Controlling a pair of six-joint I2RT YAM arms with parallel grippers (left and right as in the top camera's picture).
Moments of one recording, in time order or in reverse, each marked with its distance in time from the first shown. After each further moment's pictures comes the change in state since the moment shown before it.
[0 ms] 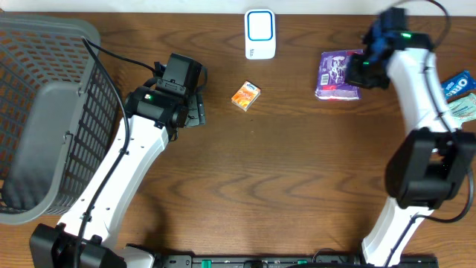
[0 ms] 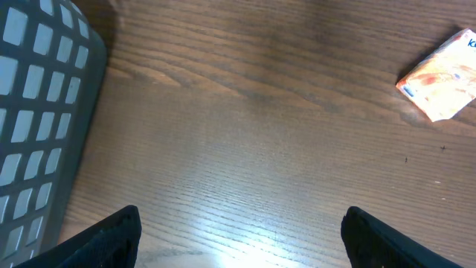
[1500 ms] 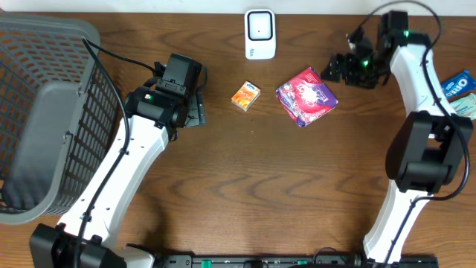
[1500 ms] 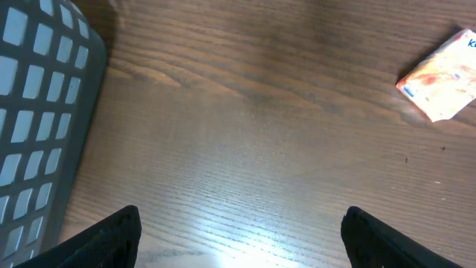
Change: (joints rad) left arm 0.000 0.000 0.000 0.000 0.000 0.000; right arm -0.135 0.152 0.031 0.077 -0.624 -0.283
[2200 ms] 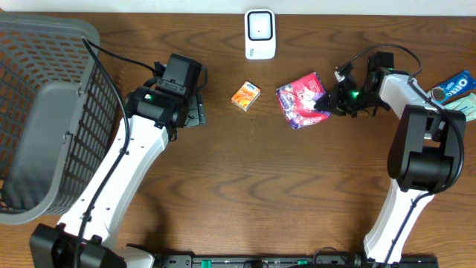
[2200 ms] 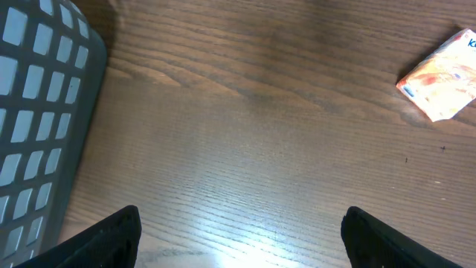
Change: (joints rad) left arm 0.000 0.000 0.000 0.000 0.000 0.000; right arm -0.015 0.005 -0.342 0.239 -0.259 0.092
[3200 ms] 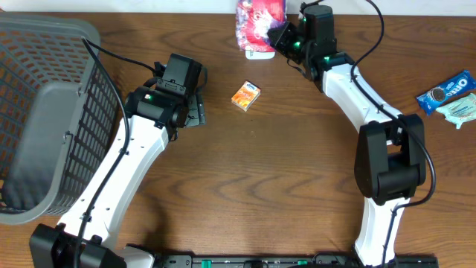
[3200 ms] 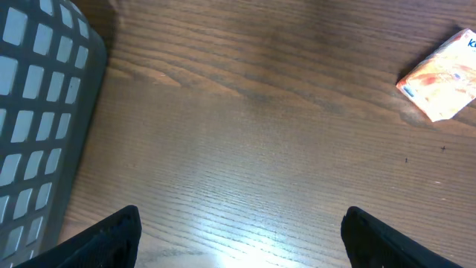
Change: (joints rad) left arm 0.000 0.000 0.000 0.000 0.000 0.000; right arm 0.365 -0.072 0.125 0.709 0.470 0.788
